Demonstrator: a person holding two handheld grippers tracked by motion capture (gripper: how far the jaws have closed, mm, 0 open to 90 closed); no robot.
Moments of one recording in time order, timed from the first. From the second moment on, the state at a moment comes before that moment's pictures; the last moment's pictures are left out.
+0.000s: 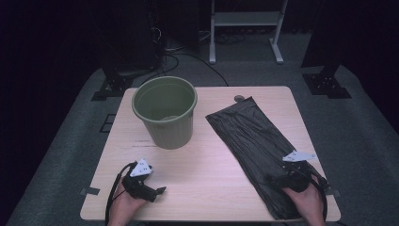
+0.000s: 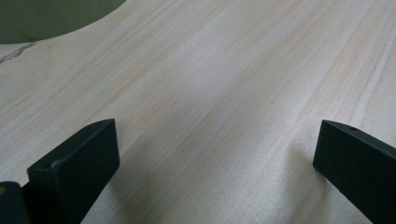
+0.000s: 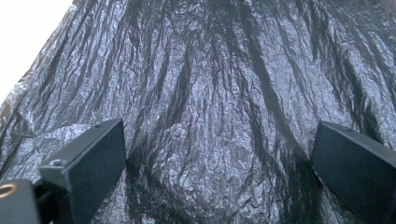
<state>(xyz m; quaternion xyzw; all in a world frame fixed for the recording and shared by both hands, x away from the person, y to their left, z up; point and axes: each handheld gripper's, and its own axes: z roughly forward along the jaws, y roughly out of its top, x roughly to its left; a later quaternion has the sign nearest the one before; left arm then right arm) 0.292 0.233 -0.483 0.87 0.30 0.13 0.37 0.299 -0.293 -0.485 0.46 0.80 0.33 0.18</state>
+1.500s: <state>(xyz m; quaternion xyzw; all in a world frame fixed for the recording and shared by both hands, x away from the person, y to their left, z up) 0.311 0.239 -0.358 0.84 0.30 0.14 0.43 0.298 -0.296 -0.488 0.46 0.80 0.34 0.19</state>
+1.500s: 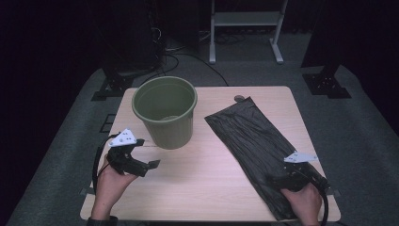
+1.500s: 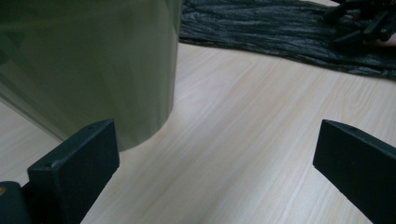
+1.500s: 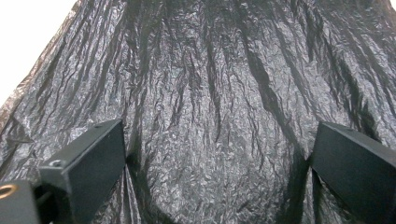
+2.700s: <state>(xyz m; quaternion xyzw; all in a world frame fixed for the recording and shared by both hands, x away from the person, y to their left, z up) 0.377 0.250 -0.285 0.83 0.31 0.17 0.43 0.298 -0.296 -0.488 0.46 0.80 0.34 0.19</state>
